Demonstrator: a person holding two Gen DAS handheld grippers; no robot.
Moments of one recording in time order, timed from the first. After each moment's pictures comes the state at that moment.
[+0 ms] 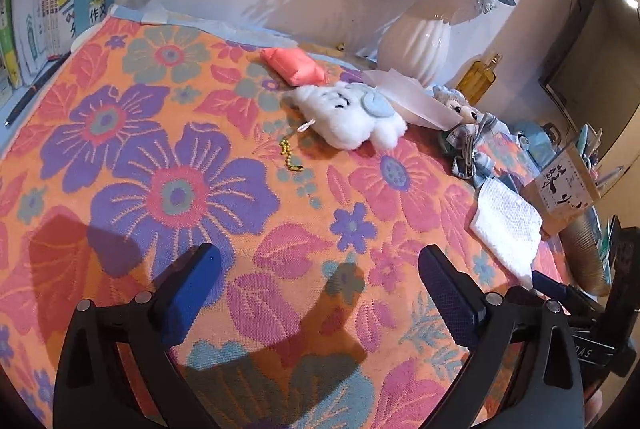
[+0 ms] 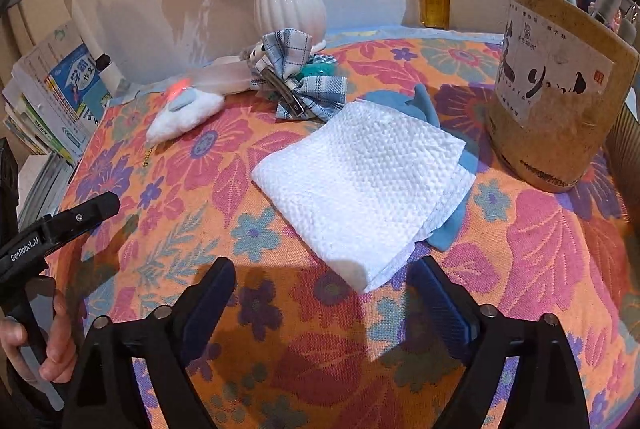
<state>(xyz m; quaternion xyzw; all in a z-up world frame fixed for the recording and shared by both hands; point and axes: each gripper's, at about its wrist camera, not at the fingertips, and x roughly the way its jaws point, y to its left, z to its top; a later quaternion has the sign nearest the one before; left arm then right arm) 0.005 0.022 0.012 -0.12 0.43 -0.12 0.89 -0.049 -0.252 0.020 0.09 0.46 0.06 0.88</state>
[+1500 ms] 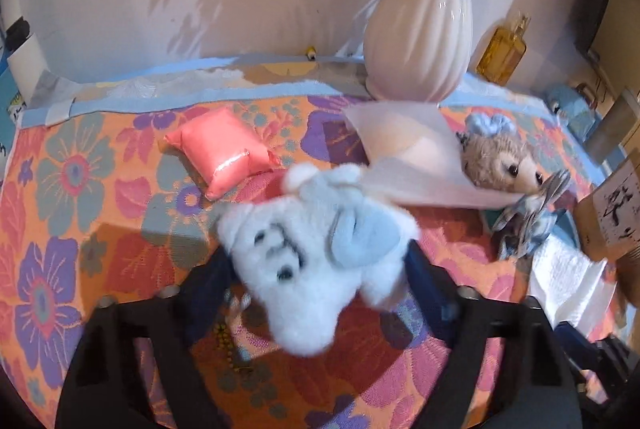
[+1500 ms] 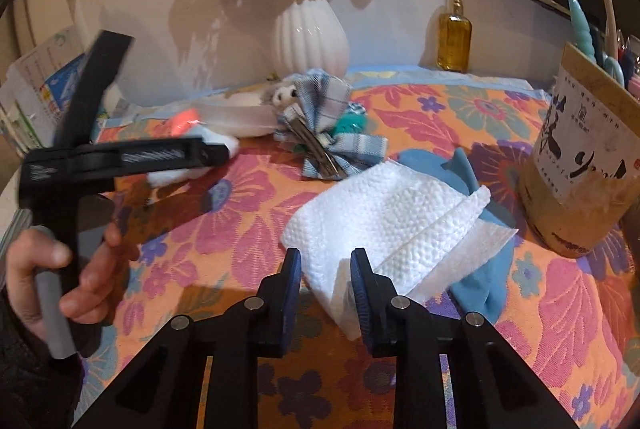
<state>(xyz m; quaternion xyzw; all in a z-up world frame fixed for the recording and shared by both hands) 0.126 -0.042 0.012 0.00 0.46 -0.12 0.88 -0.023 -0.225 0.031 0.06 0.40 0.05 0.91</state>
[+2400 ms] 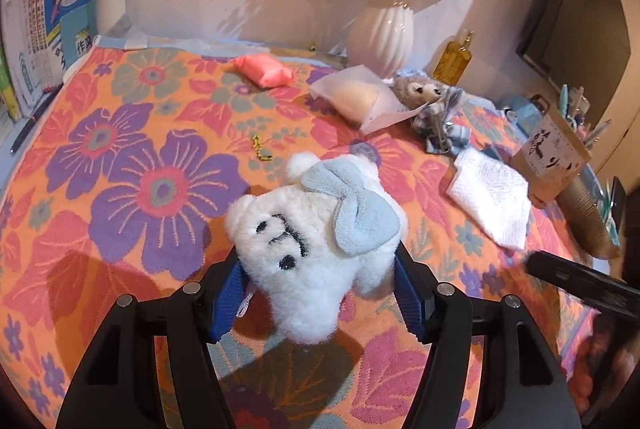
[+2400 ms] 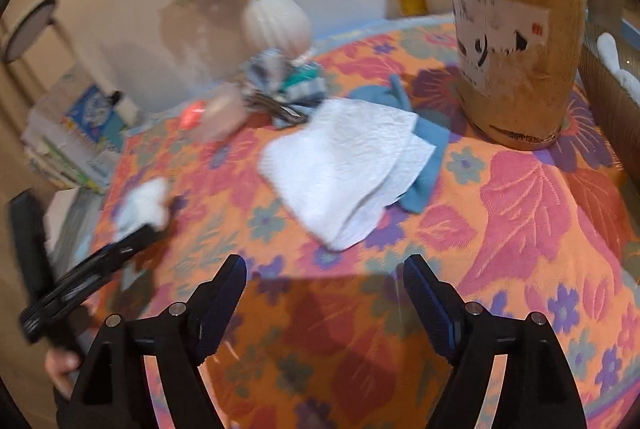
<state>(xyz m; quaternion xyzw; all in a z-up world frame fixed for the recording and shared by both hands) -0.022 0.001 0.020 -0.07 0.41 -0.14 0.90 -0.068 -0.280 0.029 0.17 0.46 0.07 0.87</state>
